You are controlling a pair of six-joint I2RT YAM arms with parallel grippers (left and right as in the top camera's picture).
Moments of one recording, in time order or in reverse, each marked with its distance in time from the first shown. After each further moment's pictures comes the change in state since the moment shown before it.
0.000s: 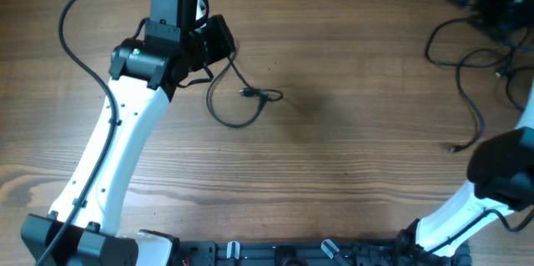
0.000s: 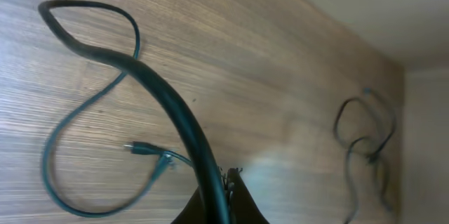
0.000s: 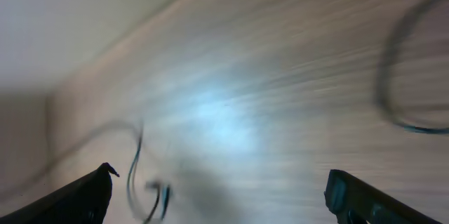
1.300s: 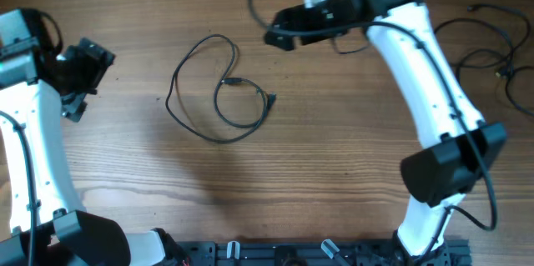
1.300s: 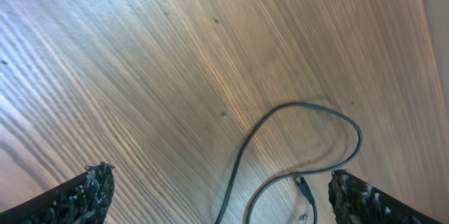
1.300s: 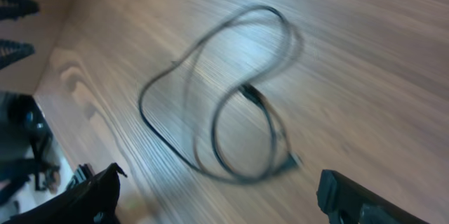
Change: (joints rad) left arm 0.669 0.006 0.008 -0.354 -0.102 0.053; right arm 0.740 0.037 0.000 0.120 0.054 -0.090
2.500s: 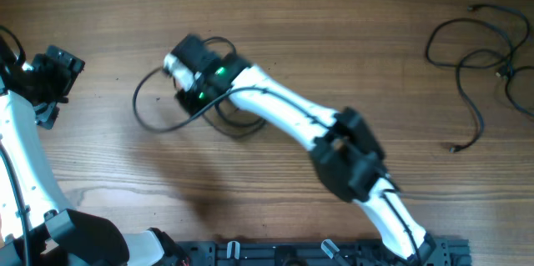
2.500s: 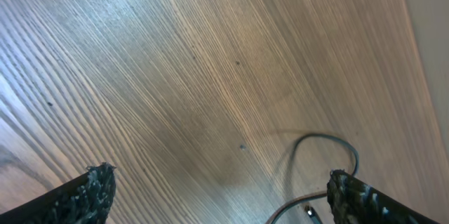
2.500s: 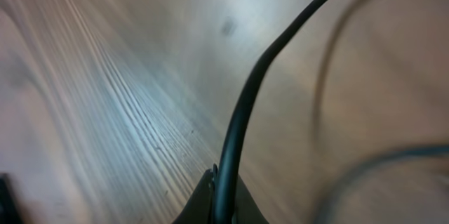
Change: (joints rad) left arm 0.152 -0.001 0.000 0.046 0.041 0.122; right arm 0.441 0.306 -0.006 0.317 0.254 0.130
